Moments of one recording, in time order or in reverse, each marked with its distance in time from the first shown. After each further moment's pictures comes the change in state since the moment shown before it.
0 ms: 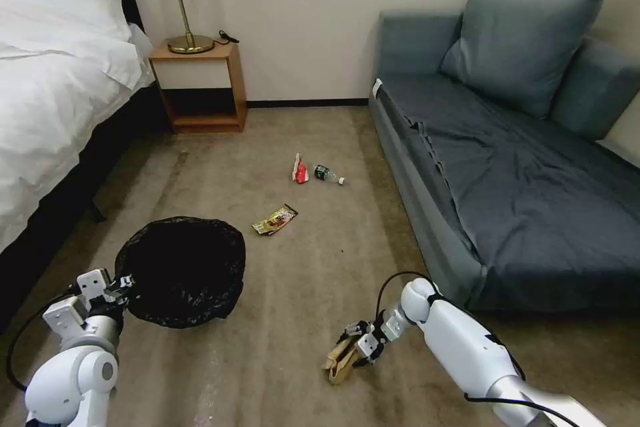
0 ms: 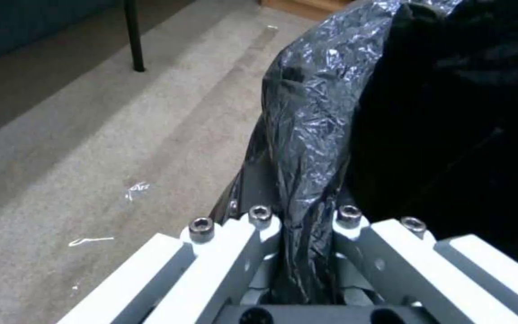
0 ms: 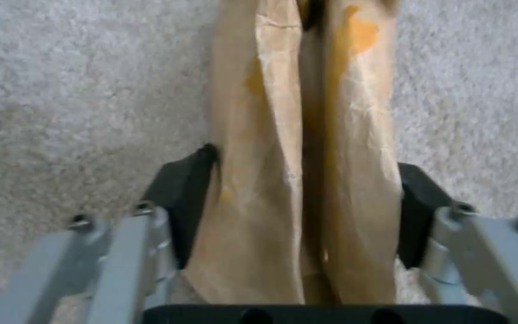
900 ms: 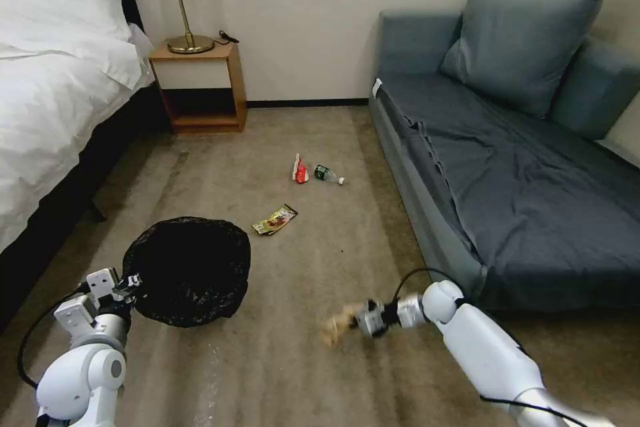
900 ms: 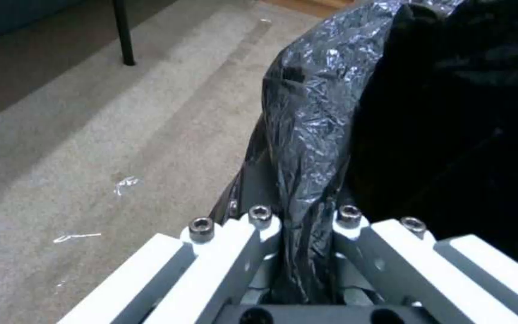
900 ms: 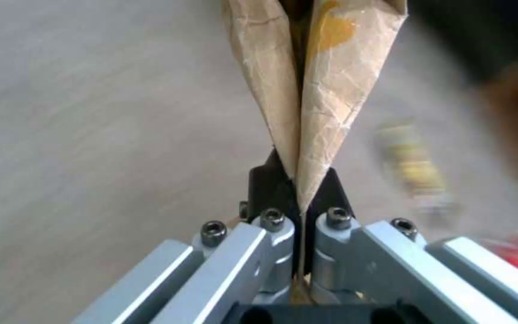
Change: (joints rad) left arm -0.008 -0.005 0.030 0.032 0.016 -0.025 0.006; right arm -0.012 -0.086 0.032 0.091 0.498 -0.086 0.297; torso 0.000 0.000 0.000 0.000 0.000
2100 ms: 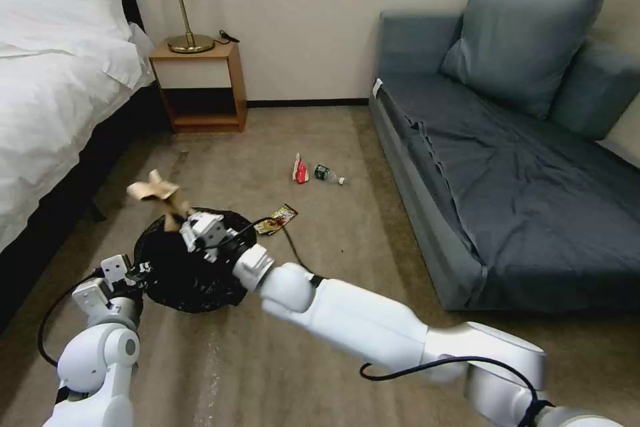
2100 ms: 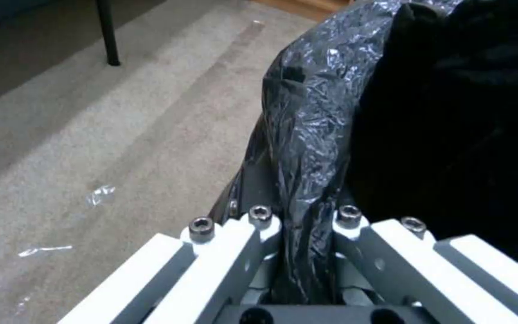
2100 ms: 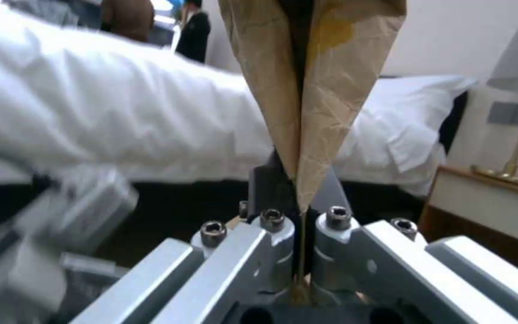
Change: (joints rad) left arm -0.091 -0.003 0.046 0.053 -0.002 0.017 -0.033; right arm 0.276 0.328 -0.757 0.276 0.661 -0.304 0.864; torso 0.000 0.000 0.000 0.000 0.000
